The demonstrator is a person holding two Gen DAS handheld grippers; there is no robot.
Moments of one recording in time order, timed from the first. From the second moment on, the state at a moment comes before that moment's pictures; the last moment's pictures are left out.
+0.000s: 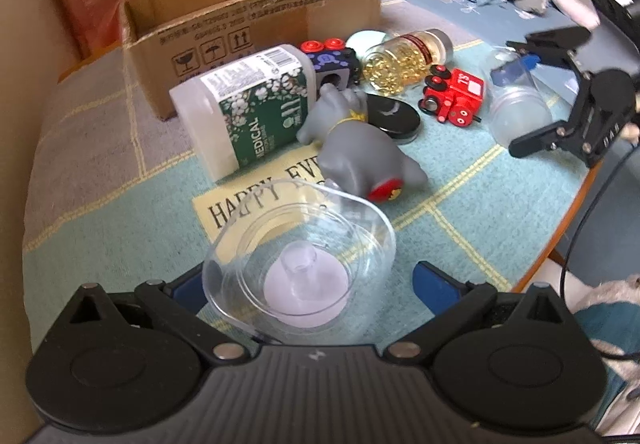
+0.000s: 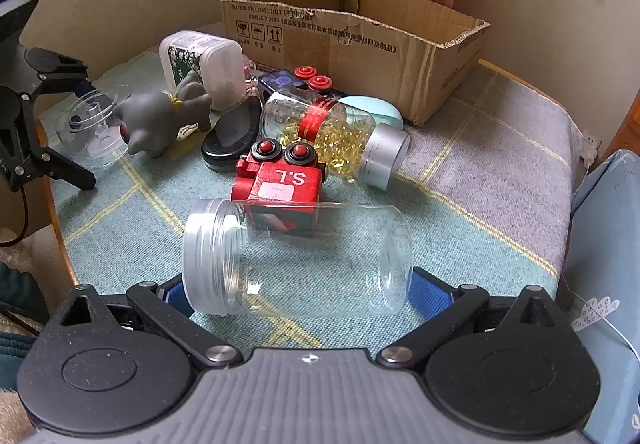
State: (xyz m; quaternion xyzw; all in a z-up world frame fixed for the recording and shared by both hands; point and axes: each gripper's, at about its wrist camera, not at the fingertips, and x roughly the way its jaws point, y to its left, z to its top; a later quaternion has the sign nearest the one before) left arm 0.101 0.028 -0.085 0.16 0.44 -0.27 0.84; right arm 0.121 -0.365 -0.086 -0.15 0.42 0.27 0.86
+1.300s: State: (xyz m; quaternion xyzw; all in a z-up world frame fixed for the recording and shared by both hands) left arm 0.101 0.044 -0.047 0.22 0.43 -0.29 0.83; right arm 0.121 -0.333 -0.063 -0.19 0.46 0.24 0.83
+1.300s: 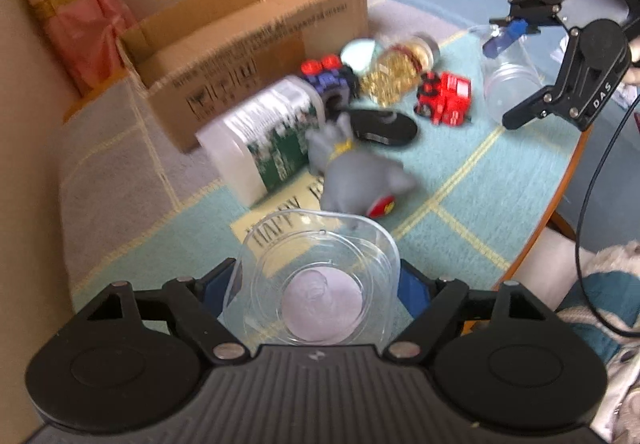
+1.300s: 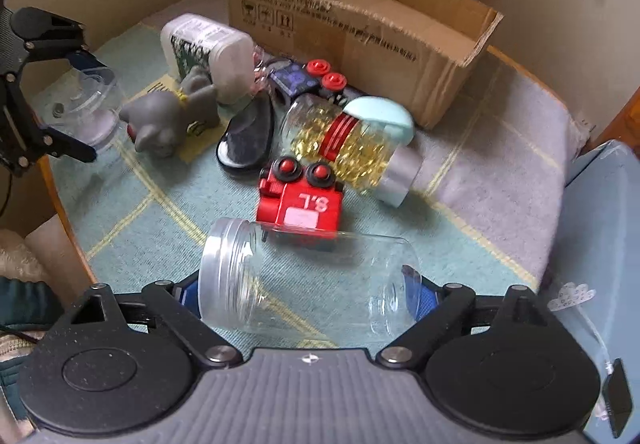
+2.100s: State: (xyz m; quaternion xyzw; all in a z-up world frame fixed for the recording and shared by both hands) left arm 0.262 -0.017 0.029 0.19 0.40 -0.16 0.88; right arm 0.243 -0.297 0.030 -0.11 0.39 0.20 0.89
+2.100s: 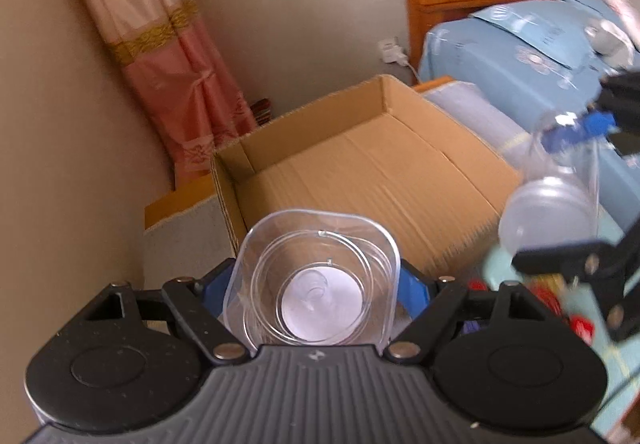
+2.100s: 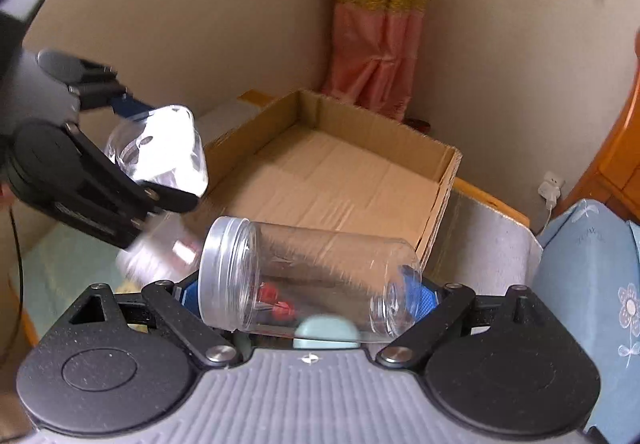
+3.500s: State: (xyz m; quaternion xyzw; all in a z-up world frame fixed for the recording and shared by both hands) left arm 0.307 0.022 0.044 0.12 0.39 -0.12 0.91; right arm 0.358 -0.284 0.022 -0.11 0.42 0.14 0.89
